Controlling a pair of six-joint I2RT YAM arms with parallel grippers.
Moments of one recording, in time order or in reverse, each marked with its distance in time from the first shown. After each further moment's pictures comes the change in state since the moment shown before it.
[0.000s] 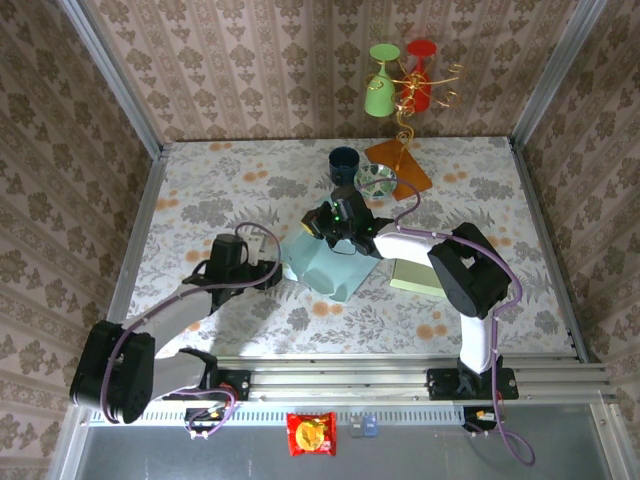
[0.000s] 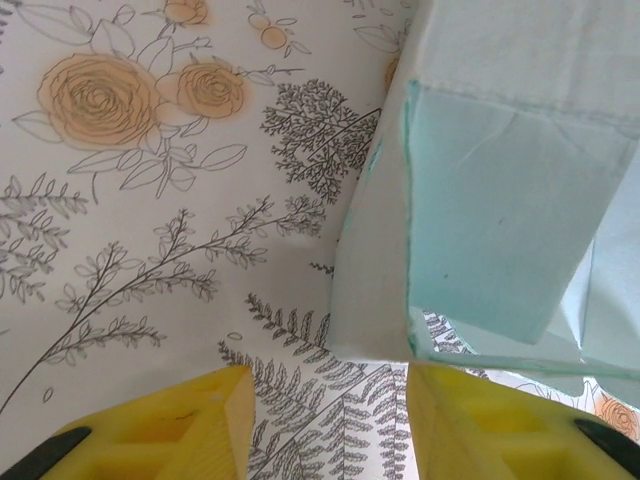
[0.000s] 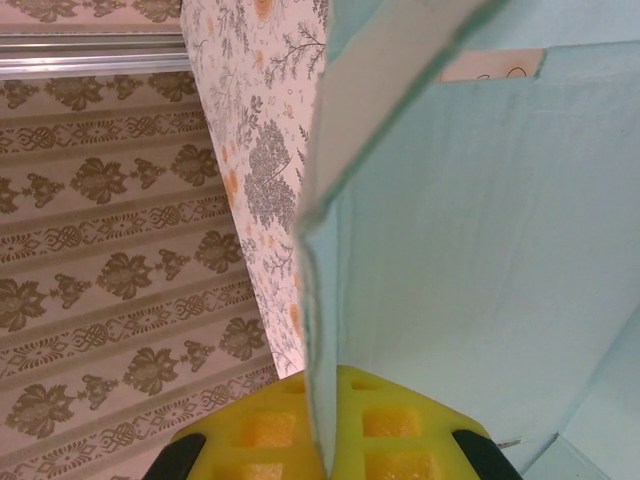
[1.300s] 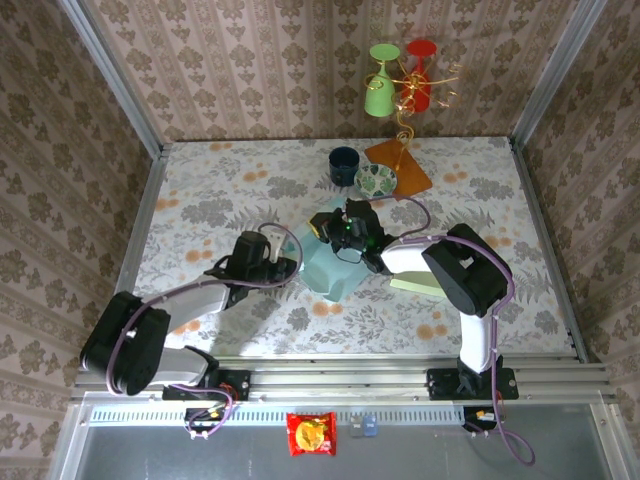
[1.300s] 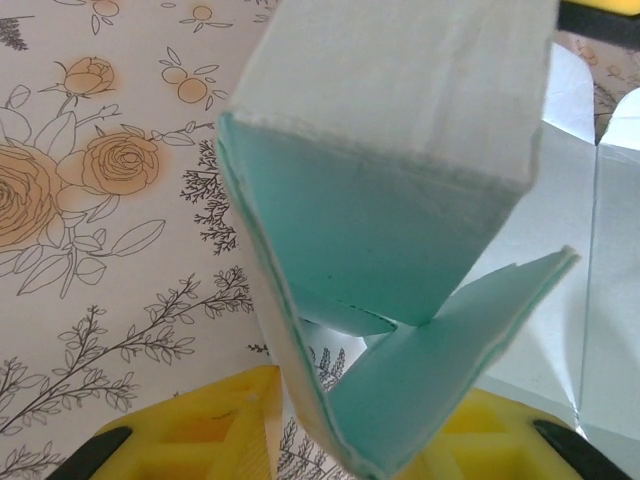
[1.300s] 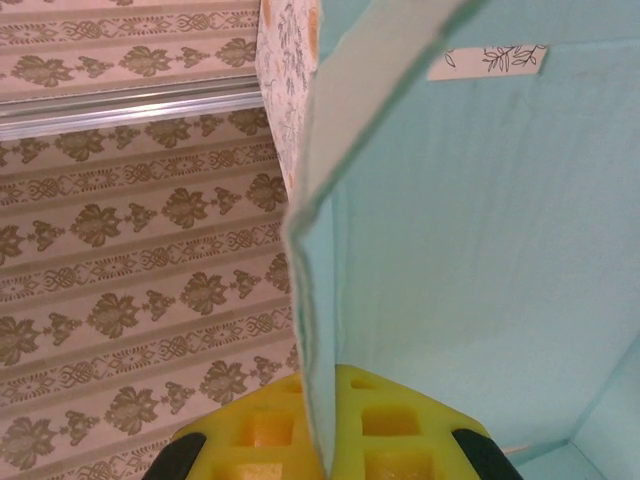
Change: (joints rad) left arm -0.156 0.159 0.059 0.133 -0.146 0.023; right arm -0.011 0.011 -0.216 0.427 0.031 0.140
